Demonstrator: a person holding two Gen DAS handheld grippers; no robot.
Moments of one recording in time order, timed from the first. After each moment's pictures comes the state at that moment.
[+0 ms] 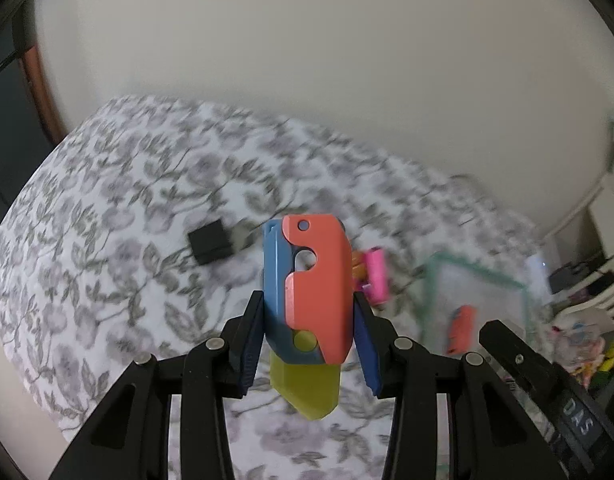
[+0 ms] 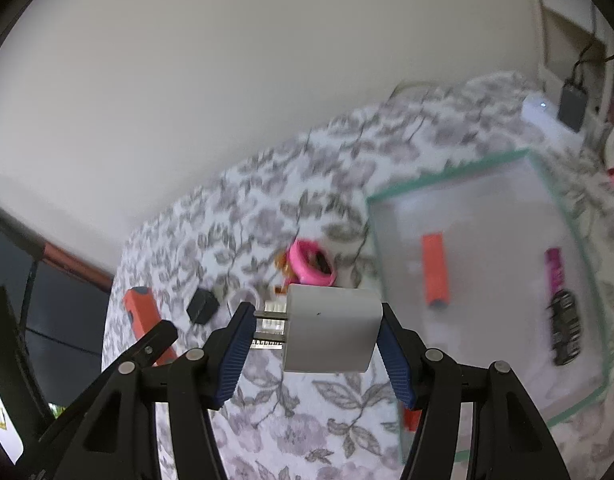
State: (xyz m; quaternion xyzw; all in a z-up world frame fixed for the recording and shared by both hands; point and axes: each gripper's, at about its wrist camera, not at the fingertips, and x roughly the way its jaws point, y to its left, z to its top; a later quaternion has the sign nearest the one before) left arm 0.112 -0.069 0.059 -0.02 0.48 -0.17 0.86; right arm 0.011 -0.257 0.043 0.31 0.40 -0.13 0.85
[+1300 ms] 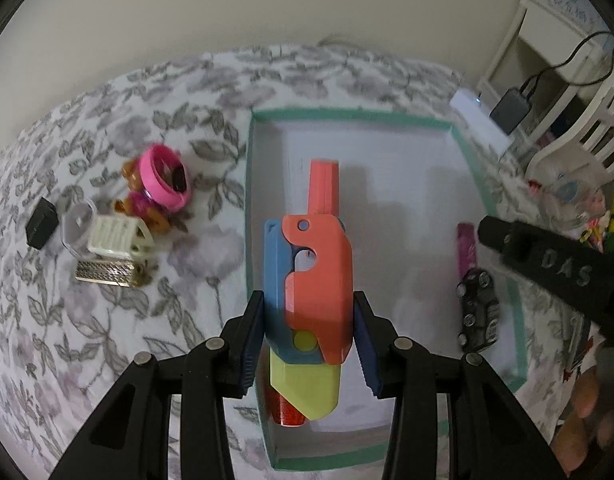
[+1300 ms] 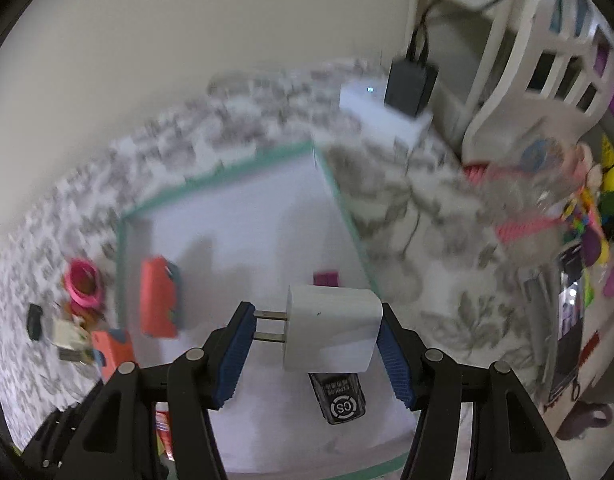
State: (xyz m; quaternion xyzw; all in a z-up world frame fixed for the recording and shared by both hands) left arm 0.022 -0.233 -0.041 0.14 0.54 -0.28 0.78; right arm -0.040 -0.397 -0.018 0.22 0.49 -0.31 0.78
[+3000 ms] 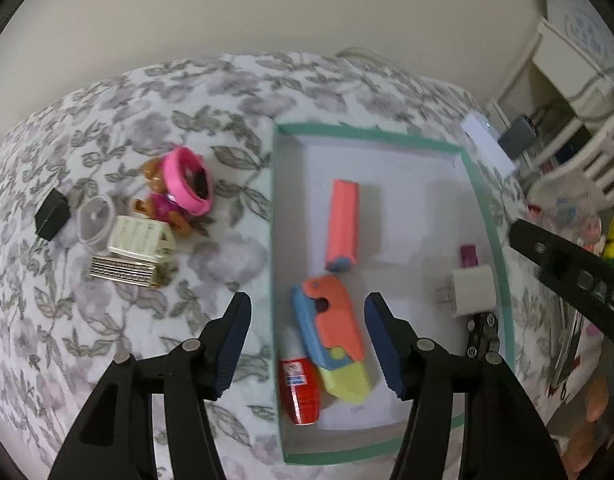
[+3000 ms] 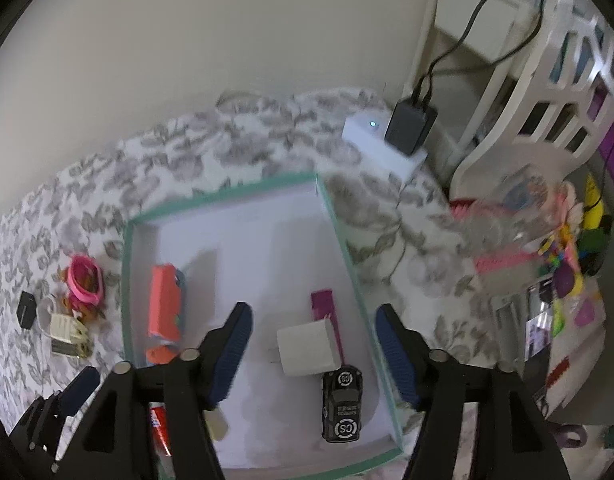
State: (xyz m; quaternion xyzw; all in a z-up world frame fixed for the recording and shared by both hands) left arm 0.037 -0.212 -0.019 0.10 0.54 -0.27 0.79; right arm -0.036 -0.384 0.021 0.16 0.48 -0.33 0.80
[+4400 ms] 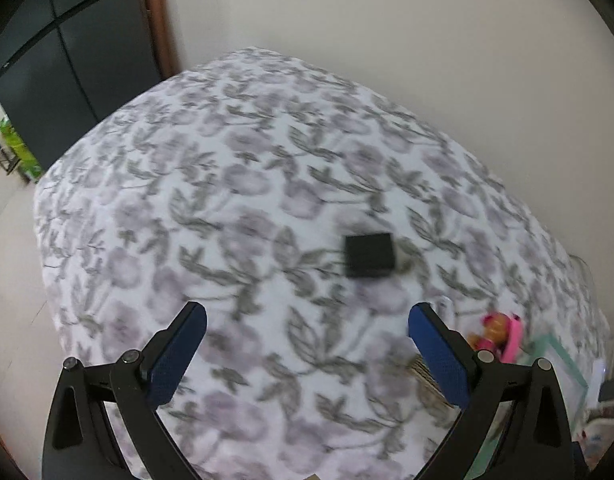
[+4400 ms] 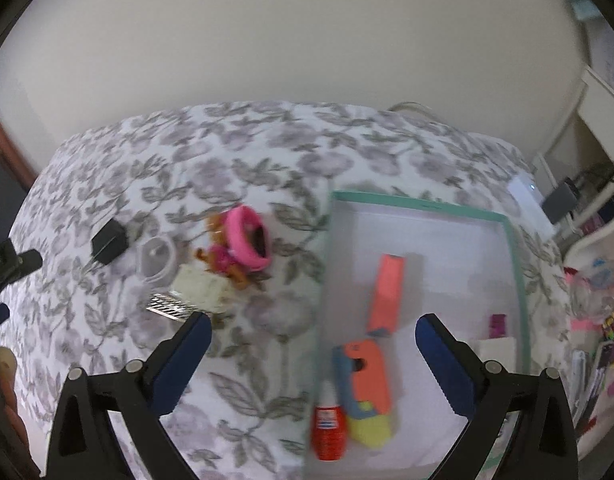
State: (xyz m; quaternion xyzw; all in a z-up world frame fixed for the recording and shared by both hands) left arm 0.164 0.058 0.013 -0.09 0.51 0.07 0.85; right arm 0.055 -0.222 0.008 0.07 0.50 -0.17 0.85
